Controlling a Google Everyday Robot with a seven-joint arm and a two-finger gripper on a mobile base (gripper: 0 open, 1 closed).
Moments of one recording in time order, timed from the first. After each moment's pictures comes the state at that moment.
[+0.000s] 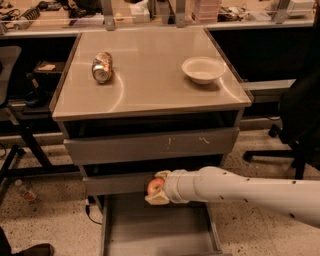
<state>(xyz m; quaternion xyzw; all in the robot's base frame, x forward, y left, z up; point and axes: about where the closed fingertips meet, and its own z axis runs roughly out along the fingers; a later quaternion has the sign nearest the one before) 0.506 0.013 0.557 -0.51 0.76 0.17 0.36</state>
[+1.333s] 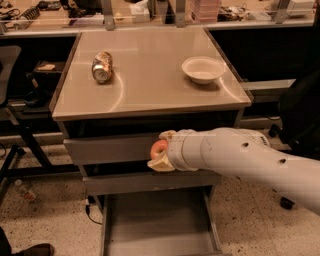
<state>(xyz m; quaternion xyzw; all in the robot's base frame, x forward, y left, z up) 0.521 -0.007 0.740 -0.54 0.73 0.06 0.41</state>
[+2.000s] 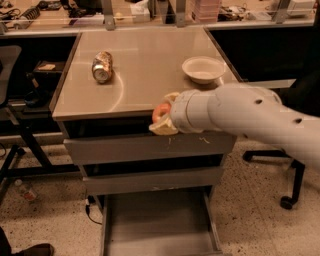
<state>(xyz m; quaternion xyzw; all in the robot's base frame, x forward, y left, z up) 0.577 -0.019 0.827 -0.53 0.71 0.03 0.46</state>
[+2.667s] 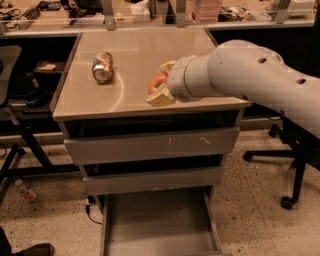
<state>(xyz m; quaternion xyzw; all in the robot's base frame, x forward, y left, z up) 0.616 -0.006 0.893 -0.55 0.68 0.01 0.48</state>
